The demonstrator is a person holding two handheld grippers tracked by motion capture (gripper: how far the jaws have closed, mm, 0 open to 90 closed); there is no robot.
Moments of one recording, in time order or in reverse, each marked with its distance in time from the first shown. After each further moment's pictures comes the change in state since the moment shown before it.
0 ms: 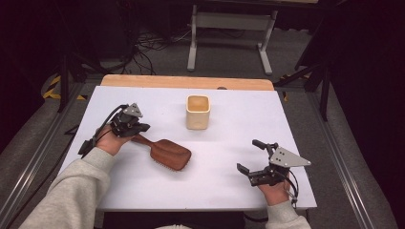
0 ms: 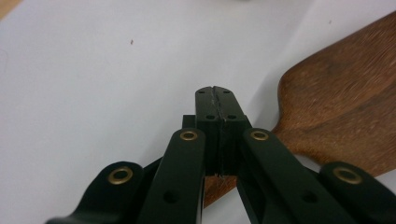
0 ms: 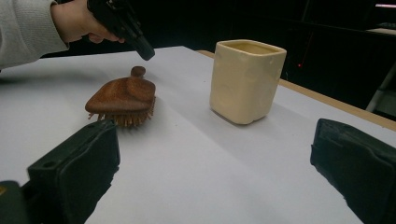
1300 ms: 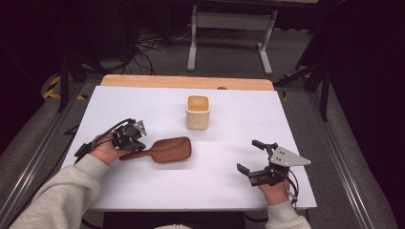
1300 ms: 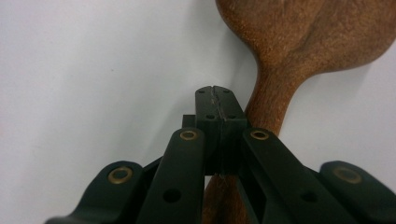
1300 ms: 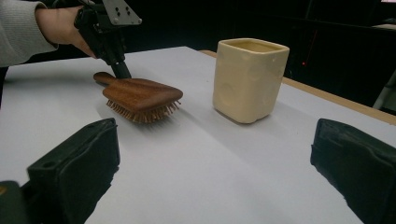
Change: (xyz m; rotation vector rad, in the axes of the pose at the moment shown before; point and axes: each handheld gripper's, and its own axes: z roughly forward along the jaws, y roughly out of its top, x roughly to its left) left arm -0.024 -0.017 0.011 0.298 -0.115 0.104; right arm -0.002 -0.002 0.001 -0.004 0.015 0.019
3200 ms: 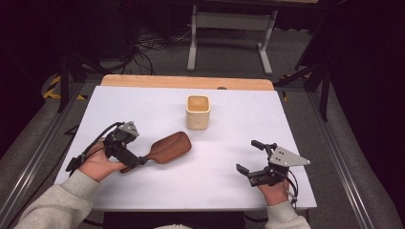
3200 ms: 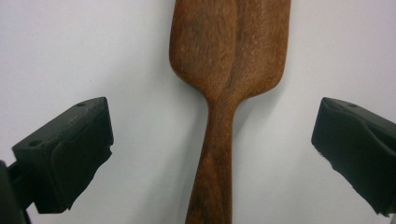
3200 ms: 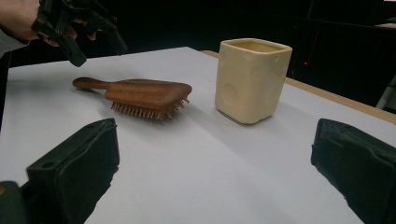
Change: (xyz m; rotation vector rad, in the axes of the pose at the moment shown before) left arm -0.036 -0.014 -0.035 -0.242 -0.025 -0.151; right arm 0.001 0.000 0.001 -0.001 0.005 0.005
